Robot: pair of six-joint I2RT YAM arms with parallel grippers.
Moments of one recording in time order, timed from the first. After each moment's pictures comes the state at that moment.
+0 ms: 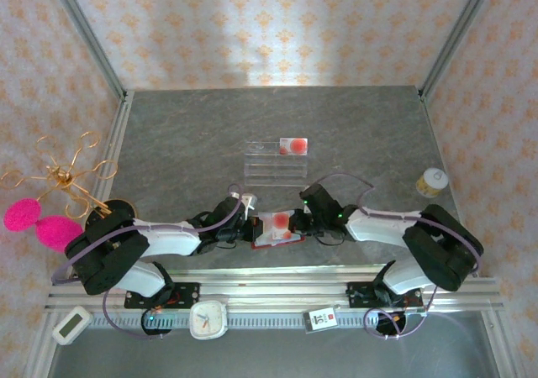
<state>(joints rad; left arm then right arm) -0.78 1.42 0.38 0.30 0.15 -0.75 0.77 1.40 0.52 -0.05 -0.24 0.86</state>
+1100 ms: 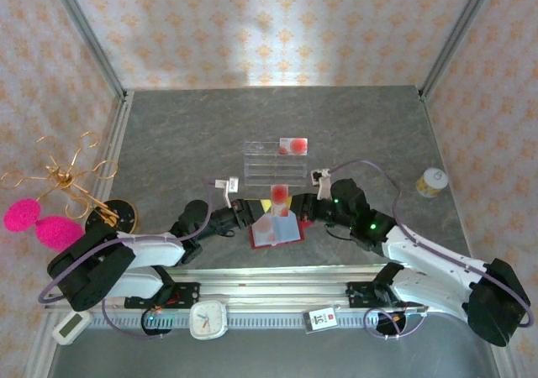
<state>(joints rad) -0.69 1.29 0.20 1.09 0.38 -1.02 0.76 0.95 0.49 0.05 -0.28 0.82</state>
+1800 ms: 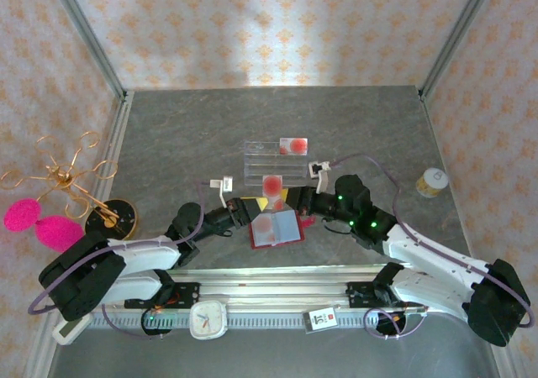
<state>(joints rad) -0.69 1.21 0.18 1.09 0.36 -1.04 0.76 0.95 0.53 0.17 -0.36 0.86</state>
